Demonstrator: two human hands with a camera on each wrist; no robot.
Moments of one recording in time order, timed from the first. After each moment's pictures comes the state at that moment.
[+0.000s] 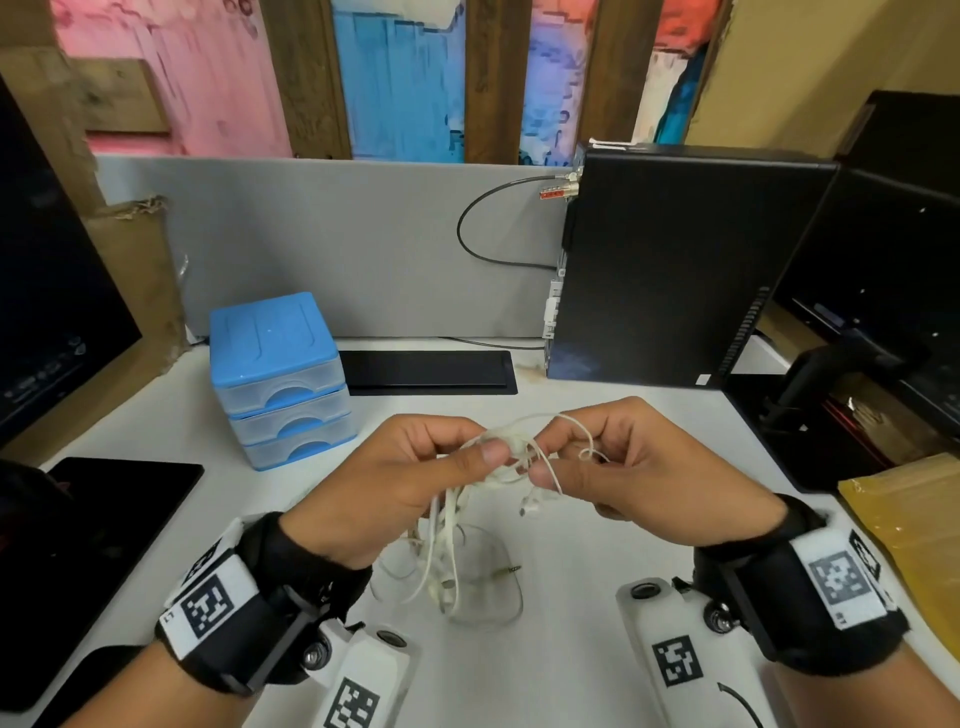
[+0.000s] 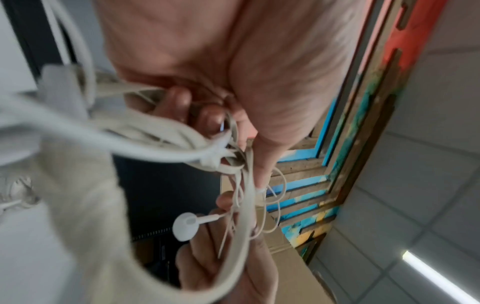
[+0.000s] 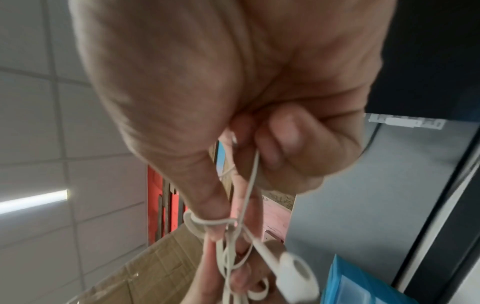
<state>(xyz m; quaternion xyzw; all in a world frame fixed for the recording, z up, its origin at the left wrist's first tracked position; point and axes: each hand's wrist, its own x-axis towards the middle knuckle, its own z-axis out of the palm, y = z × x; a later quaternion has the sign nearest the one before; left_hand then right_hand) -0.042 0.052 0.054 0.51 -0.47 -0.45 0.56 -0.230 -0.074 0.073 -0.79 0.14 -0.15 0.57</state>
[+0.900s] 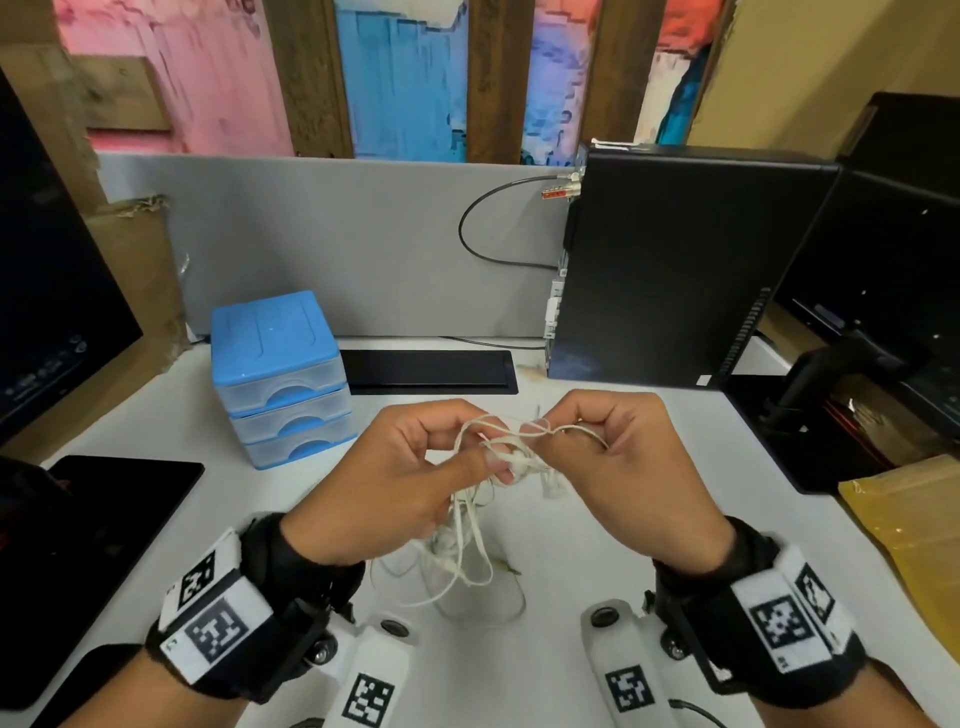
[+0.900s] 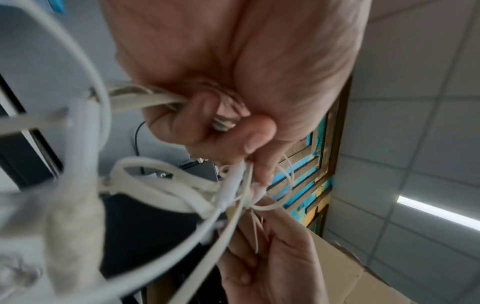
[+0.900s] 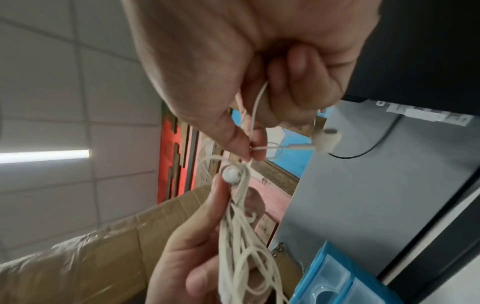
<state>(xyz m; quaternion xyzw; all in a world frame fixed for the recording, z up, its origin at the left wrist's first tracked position) -0.047 0.058 0.063 0.53 -0.50 -0.38 0.57 -0.209 -0.056 0.058 -0.75 0.22 -0.37 0.51</state>
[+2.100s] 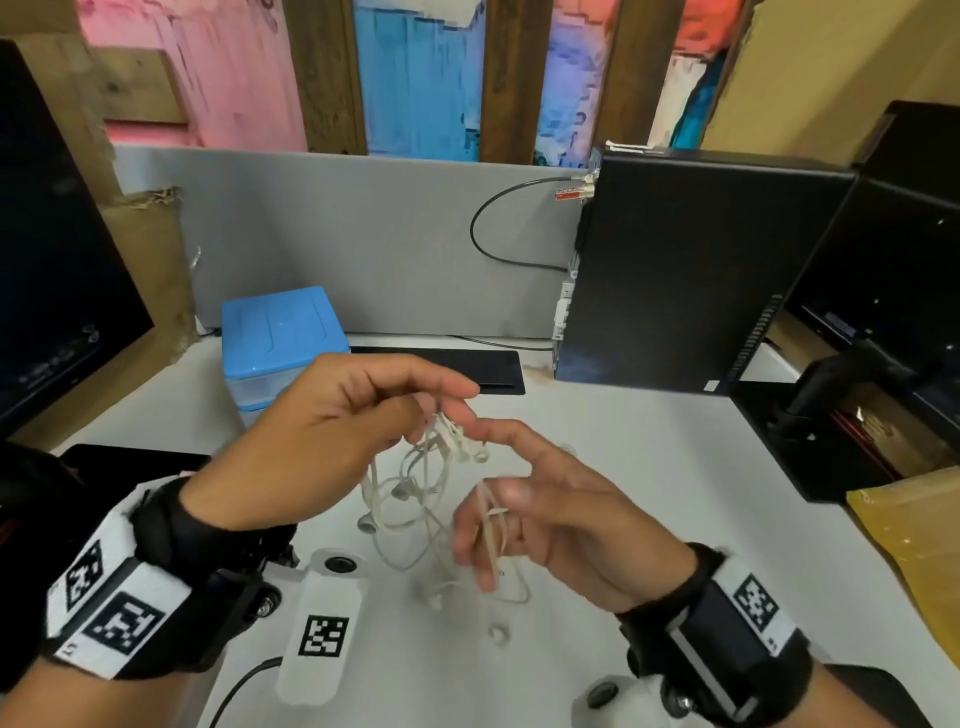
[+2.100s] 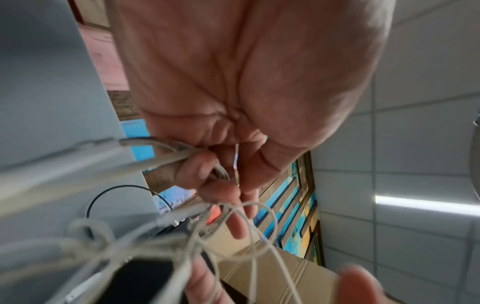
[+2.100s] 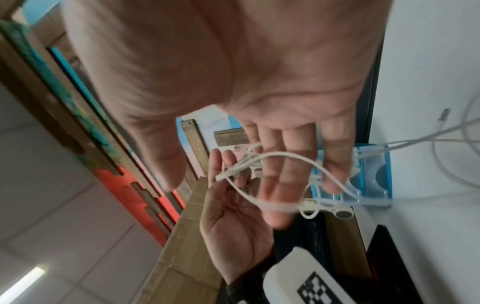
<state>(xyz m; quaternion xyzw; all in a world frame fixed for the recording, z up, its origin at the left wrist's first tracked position) -0.008 0.079 0.093 0.56 -0.57 -0.29 0.53 -0.195 -0.028 0.050 -0.58 0.08 -0.10 0.80</state>
